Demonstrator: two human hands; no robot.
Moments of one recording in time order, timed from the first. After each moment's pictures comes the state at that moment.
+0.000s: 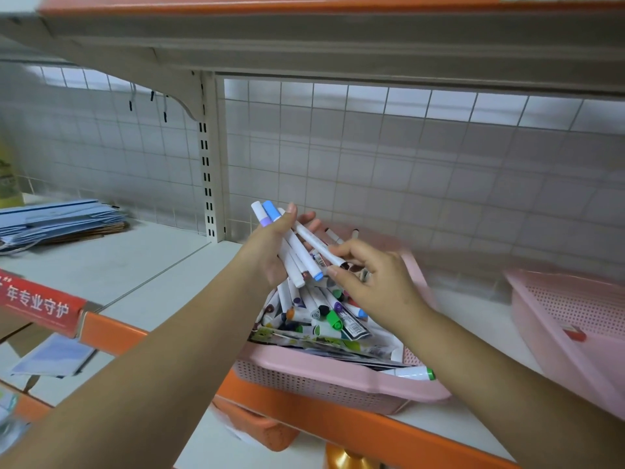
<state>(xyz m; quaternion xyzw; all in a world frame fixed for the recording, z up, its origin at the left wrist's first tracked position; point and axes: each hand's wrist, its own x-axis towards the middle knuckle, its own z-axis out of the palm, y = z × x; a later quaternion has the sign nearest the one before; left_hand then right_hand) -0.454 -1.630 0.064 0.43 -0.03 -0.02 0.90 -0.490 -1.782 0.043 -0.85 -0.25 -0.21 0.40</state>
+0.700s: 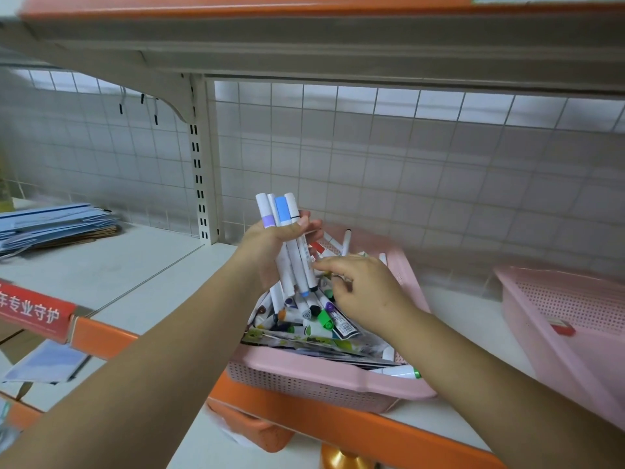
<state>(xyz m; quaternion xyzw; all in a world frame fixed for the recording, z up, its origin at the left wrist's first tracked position) -0.456 -1.633 0.061 0.52 -0.08 0.00 0.85 -0.488 -1.782 0.043 -0.93 -0.24 -0.17 0.23</state>
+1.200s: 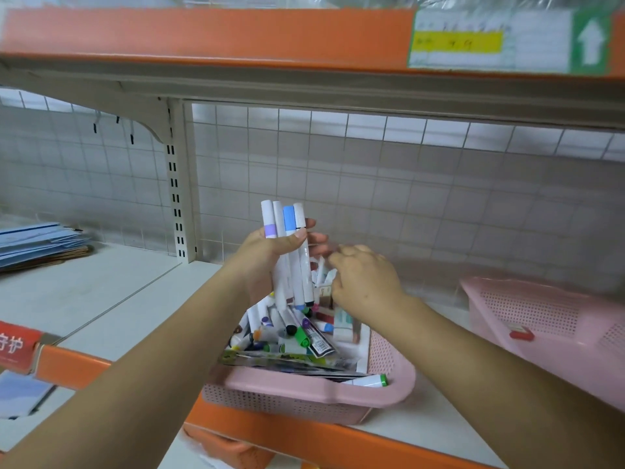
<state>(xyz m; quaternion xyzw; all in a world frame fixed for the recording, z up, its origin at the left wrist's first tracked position) -0.464 -1.651 0.079 0.54 -0.17 -0.04 0.82 -0.486 -1.798 0.078 -0.98 -0.14 -0.17 0.00</state>
